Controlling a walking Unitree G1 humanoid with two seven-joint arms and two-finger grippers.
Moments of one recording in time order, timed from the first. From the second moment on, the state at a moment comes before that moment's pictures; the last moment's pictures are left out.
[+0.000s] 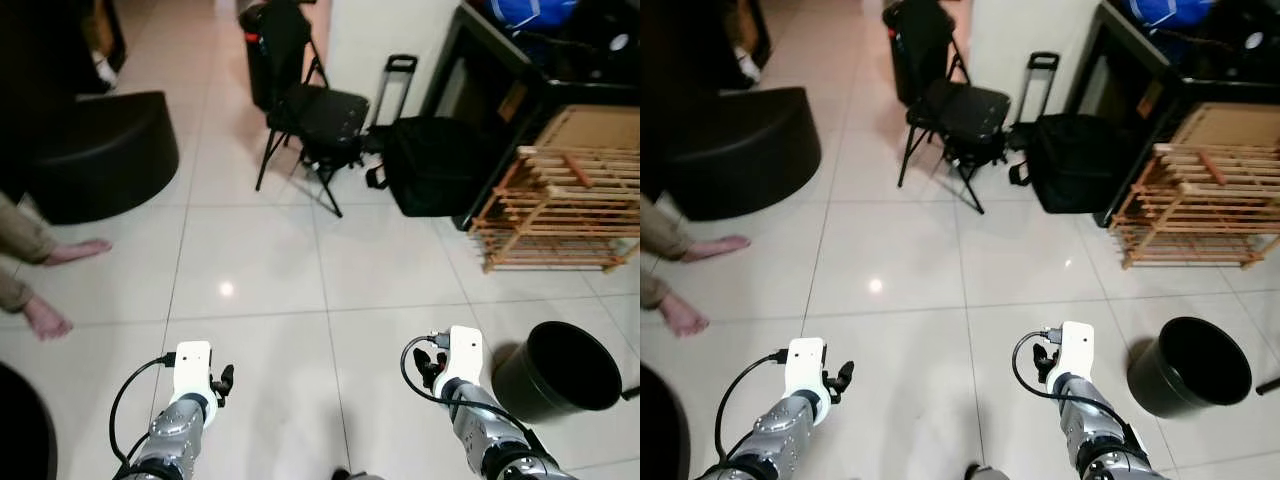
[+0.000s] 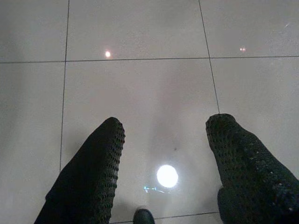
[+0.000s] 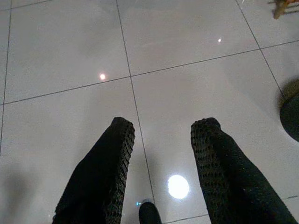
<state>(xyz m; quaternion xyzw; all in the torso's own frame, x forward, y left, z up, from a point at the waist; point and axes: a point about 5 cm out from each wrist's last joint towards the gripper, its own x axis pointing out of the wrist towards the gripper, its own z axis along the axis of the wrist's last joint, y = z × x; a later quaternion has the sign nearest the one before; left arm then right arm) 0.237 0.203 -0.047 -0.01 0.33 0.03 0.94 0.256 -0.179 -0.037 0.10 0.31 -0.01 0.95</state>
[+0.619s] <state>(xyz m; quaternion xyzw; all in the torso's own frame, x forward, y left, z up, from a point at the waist) 0.236 0.214 -0.045 0.02 0.33 0.06 0.94 0.256 -0.179 -0.037 0.10 0.31 -0.01 0.95</state>
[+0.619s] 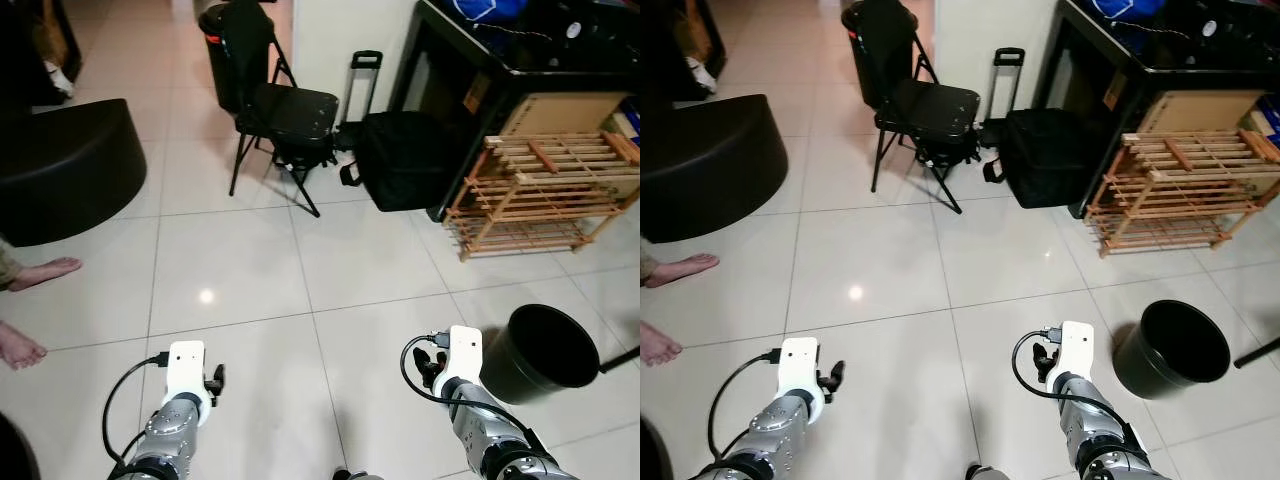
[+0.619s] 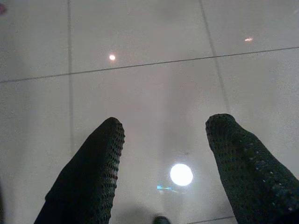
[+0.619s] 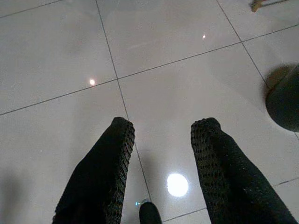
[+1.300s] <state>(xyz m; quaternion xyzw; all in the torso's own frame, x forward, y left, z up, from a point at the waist) 0.232 0.221 -0.047 0.02 0.34 0.08 0.93 0.253 -0.173 -0.040 0.10 0.32 -0.01 0.94</state>
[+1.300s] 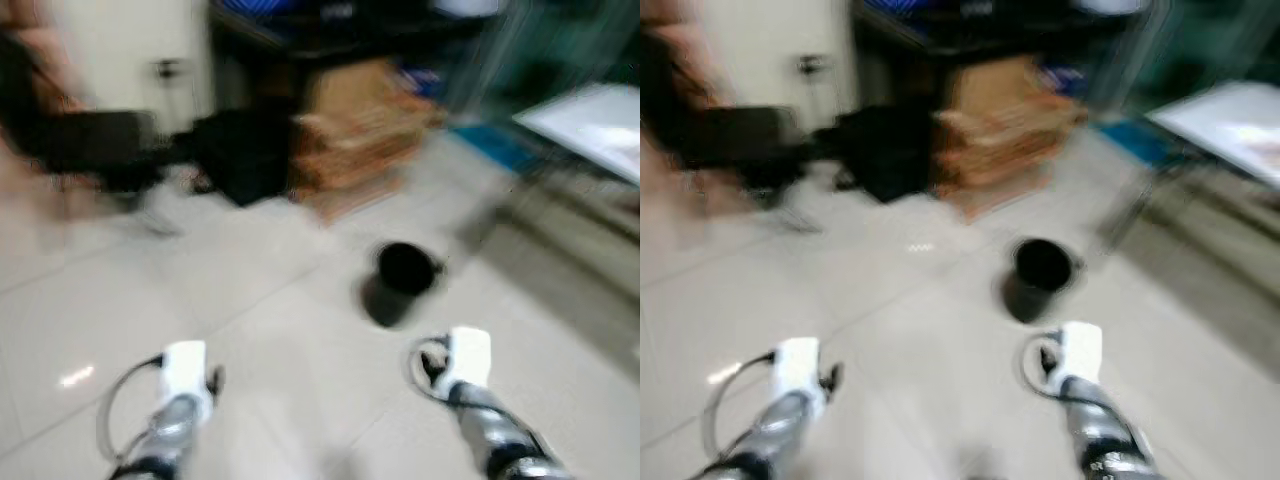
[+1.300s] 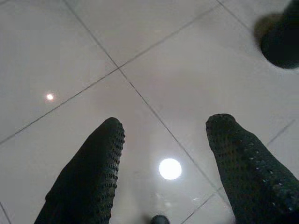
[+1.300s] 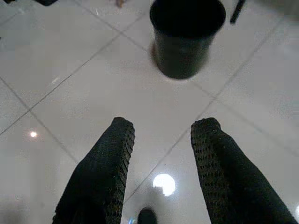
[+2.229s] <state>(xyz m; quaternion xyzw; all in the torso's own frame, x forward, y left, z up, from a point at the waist) 0.237 0.209 -0.046 0.02 0.34 0.08 0.94 0.252 -0.183 -0.039 0.09 0.32 -0.02 0.94</state>
